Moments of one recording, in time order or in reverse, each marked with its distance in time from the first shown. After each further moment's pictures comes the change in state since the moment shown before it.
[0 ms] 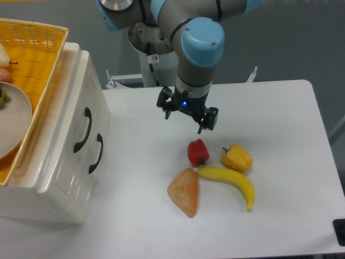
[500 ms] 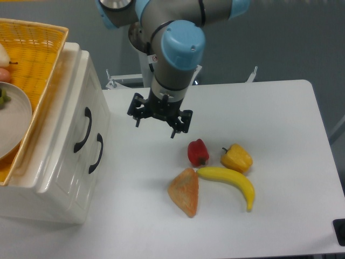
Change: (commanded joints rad) arm -0.078 0.015 0.000 -0.037 -0.023 -0.213
